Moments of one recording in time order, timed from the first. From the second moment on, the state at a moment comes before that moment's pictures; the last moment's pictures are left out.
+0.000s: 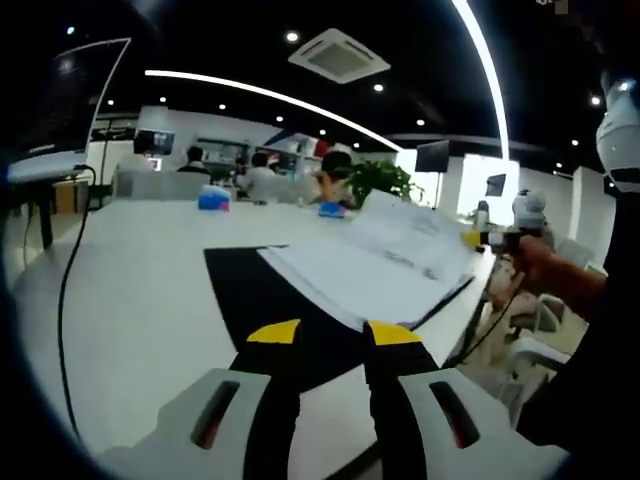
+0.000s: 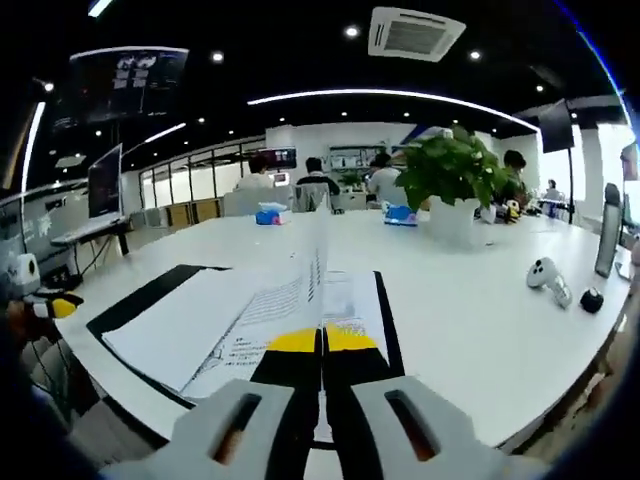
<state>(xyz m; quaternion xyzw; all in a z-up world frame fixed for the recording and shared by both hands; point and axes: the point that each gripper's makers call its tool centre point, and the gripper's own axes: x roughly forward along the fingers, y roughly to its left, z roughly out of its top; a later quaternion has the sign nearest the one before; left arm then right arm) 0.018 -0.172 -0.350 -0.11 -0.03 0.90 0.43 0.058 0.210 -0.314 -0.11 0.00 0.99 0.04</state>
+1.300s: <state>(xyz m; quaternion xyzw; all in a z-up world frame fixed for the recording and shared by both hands) 0.017 -0.177 -0.351 -0.11 -0.01 0.90 0.43 0.027 0.029 -0.267 -0.02 -0.10 0.98 -0.16</state>
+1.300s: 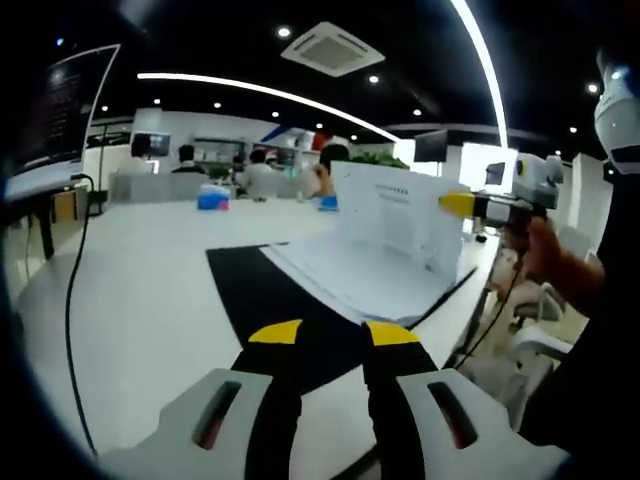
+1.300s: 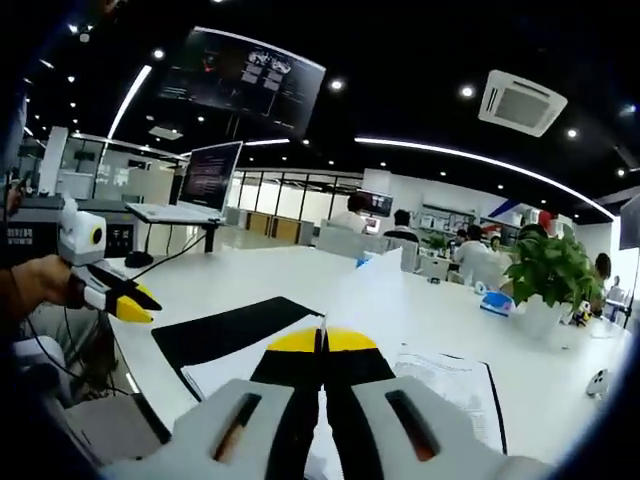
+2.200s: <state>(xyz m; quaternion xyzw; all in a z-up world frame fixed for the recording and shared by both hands) 0.016 -0.187 -0.349 -0.11 -0.02 0.90 0.41 0.012 -0.038 -0.354 -0.12 -0.11 0.96 -0.24</state>
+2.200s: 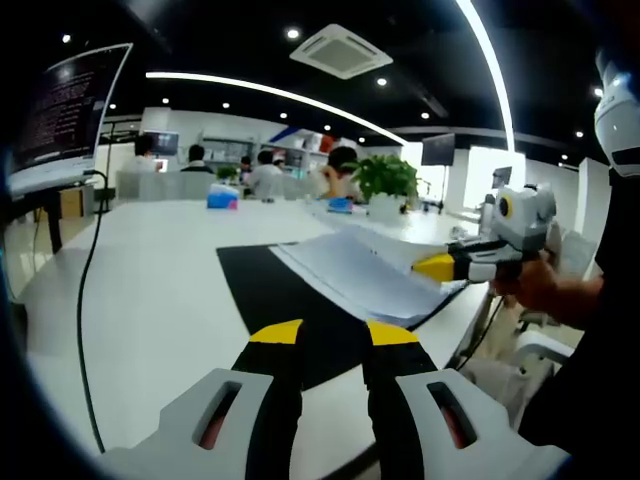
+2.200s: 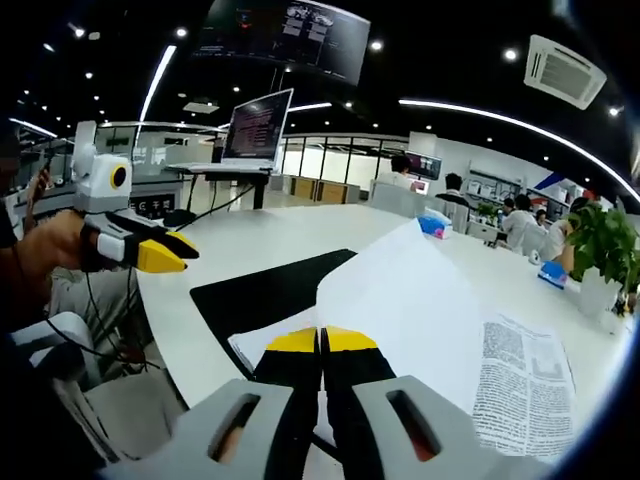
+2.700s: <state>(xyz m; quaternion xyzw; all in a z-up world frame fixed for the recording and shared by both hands) 0.018 -0.180 -0.353 -0.11 -0.02 0.90 0.42 0.018 -0.043 -0.387 -0.18 -0.08 0.94 -0.27</state>
